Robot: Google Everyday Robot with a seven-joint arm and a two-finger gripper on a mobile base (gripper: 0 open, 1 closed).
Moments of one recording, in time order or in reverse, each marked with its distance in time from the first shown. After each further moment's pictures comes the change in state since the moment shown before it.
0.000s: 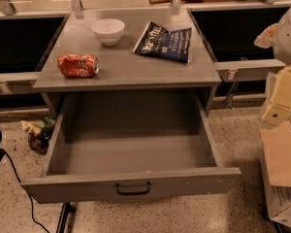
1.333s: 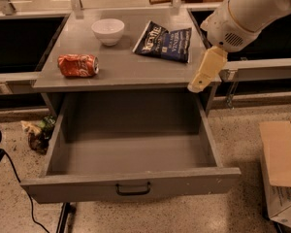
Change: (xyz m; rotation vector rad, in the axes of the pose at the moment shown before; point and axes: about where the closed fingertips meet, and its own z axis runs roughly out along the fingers) arm -0.101 -0.088 0.076 0.070 -0.252 -0.004
